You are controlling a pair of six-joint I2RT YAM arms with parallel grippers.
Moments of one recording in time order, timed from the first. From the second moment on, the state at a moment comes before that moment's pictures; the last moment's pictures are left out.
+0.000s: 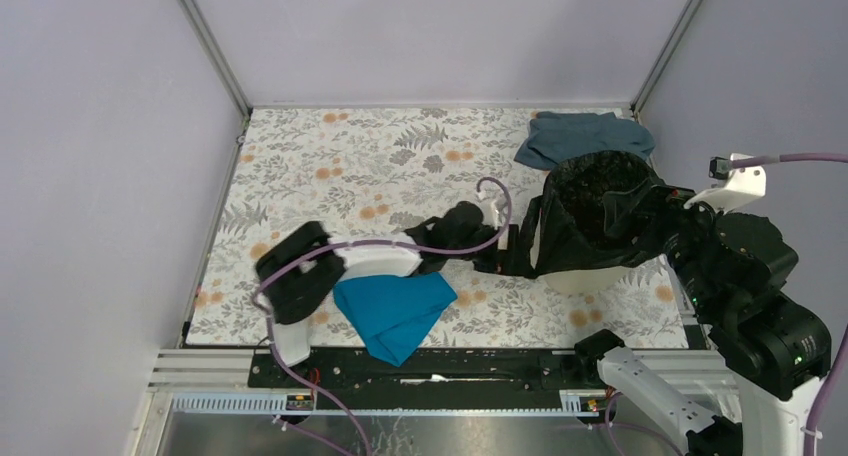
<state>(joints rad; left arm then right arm) -1.01 1.93 1.16 0.30 0.40 -0.90 0.45 0.72 1.55 -1.10 0.39 0.38</state>
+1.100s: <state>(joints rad) -1.00 0.80 1.58 -0.26 -0.24 -0.22 0.45 0.56 1.66 -0.93 0.22 0.27</state>
